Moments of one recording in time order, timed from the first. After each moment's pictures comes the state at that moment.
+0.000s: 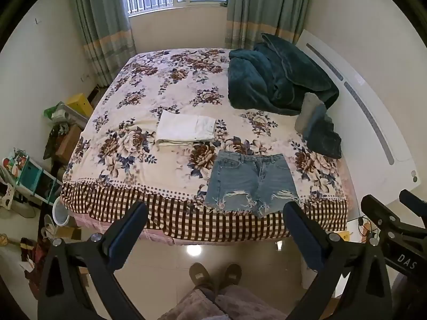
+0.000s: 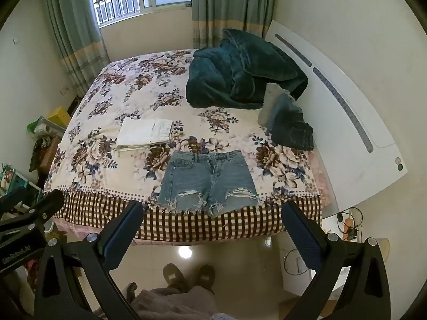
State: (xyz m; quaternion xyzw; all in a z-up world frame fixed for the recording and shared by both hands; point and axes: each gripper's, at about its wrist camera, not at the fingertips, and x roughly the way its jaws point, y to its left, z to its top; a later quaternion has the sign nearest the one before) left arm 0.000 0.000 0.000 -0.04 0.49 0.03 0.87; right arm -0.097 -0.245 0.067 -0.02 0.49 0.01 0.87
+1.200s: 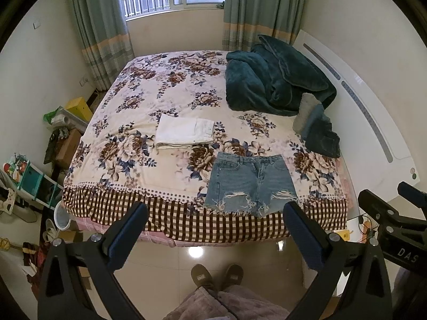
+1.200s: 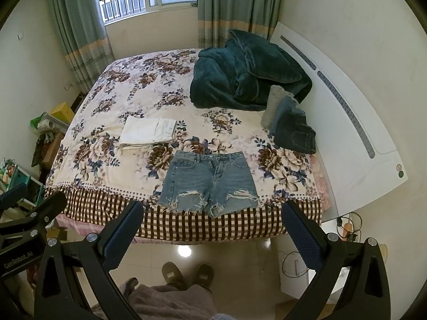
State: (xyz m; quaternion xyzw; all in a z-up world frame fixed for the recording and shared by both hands) left arm 0.000 -0.004 0.011 -0.04 0.49 0.02 0.87; right arm -0.093 -0.244 0.082 -0.03 0.49 0.02 0.87
